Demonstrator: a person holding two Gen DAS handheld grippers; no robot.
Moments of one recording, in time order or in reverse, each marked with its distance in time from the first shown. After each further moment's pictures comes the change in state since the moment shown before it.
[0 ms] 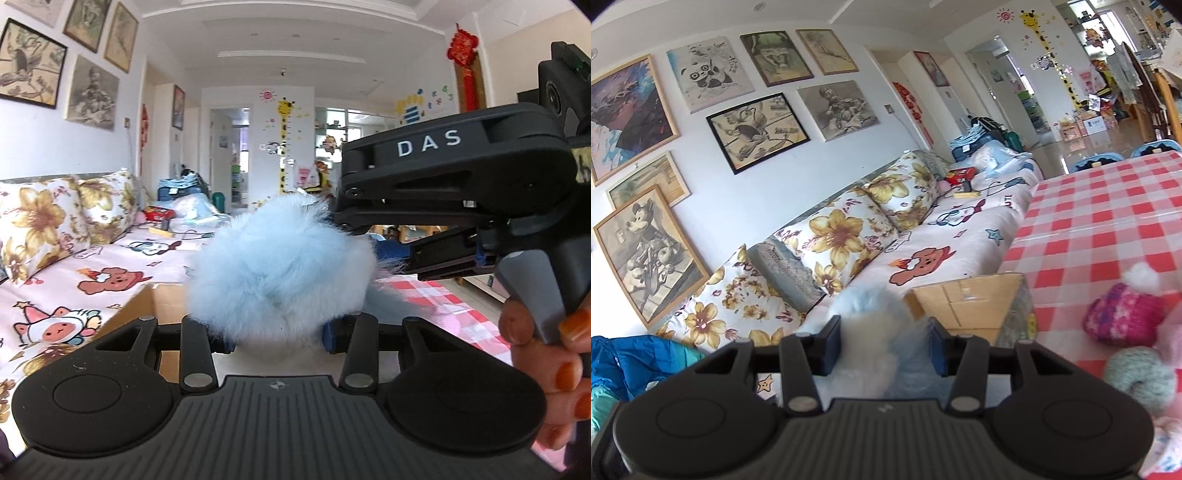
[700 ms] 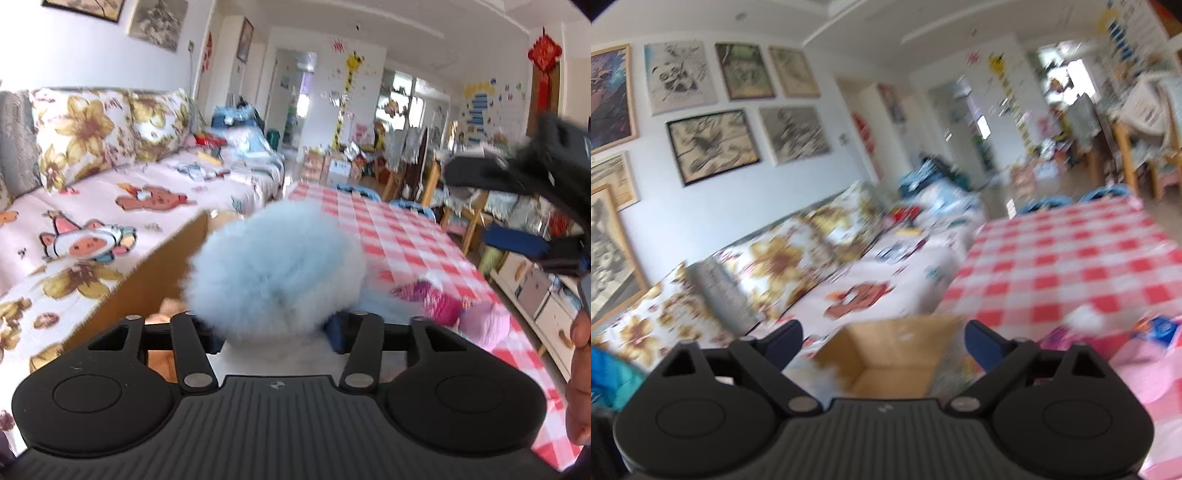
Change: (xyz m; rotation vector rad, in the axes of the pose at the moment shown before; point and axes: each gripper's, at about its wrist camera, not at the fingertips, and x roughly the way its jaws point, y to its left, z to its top) left arm -0.007 0.010 0.003 -0.215 0.179 0.129; right arm -0.012 -0.003 0.001 -0.082 -0.143 -0.248
